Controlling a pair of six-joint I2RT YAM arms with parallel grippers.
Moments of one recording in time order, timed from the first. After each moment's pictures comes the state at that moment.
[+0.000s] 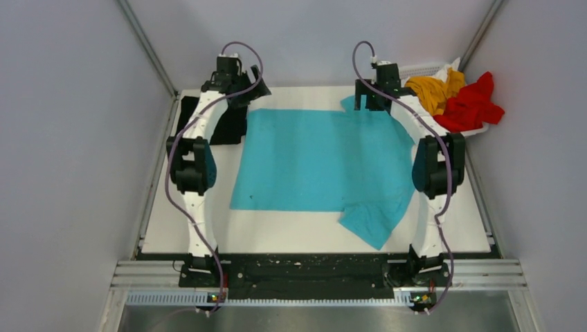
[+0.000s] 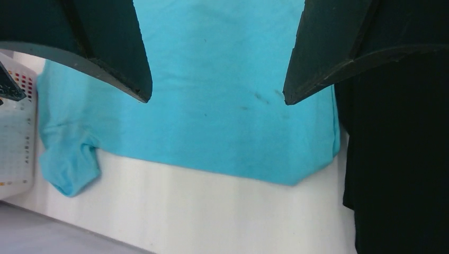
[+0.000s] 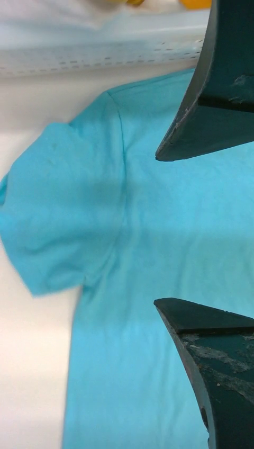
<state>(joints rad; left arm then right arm) -0.12 2.27 2.11 -0.53 0.24 -0.49 0.18 2.15 1.86 -0.45 0.05 0.14</state>
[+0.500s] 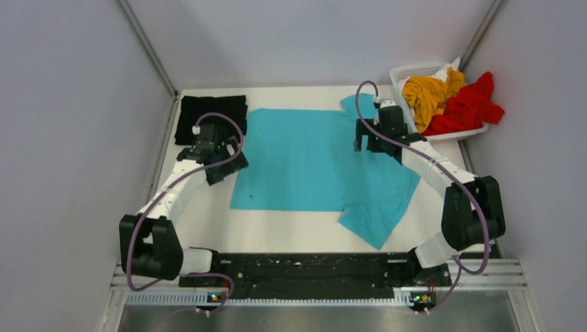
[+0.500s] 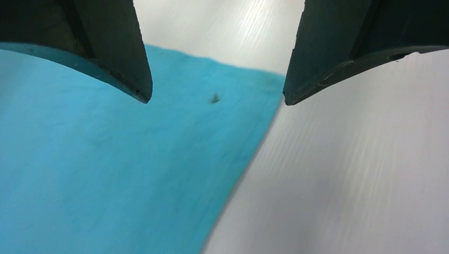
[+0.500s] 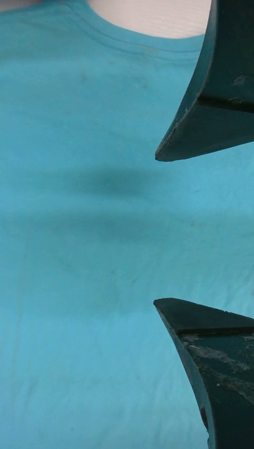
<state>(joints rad) -0.14 1.35 1.04 -0.60 -0.04 -0.58 0.28 1.54 1.10 -0.28 0.05 0.23</state>
